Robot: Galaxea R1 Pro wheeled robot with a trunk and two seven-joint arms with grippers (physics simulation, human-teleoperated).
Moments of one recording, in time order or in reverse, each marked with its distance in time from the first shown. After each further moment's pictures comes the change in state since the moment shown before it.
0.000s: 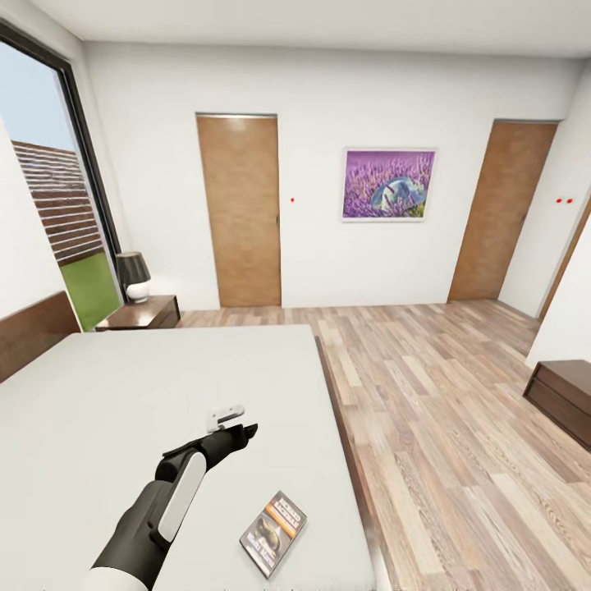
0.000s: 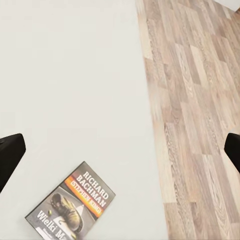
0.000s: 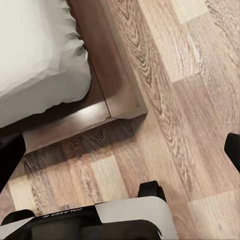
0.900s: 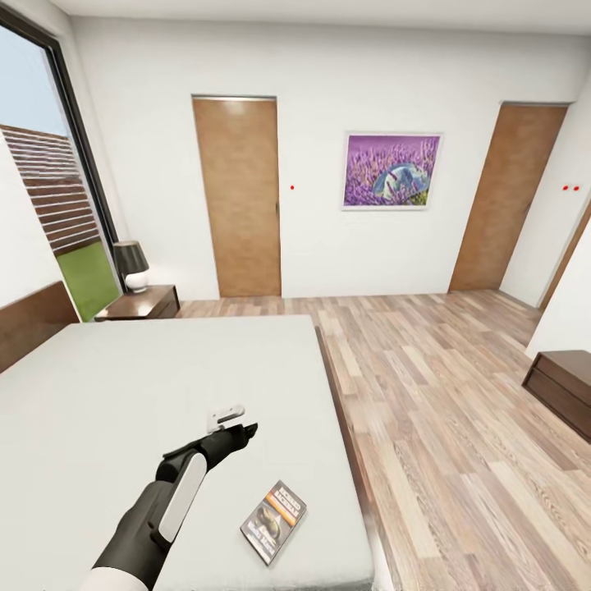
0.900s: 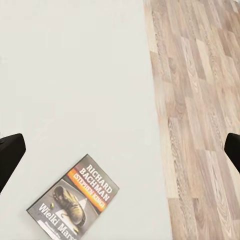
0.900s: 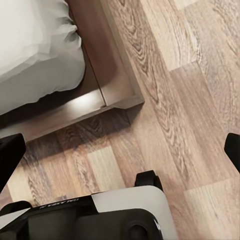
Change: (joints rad) left arm 0.000 -0.001 0.000 0.009 0.000 -0.021 -0.001; right arm 0.000 0.000 0.000 -0.001 0.000 0.000 0.000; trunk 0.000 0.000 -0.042
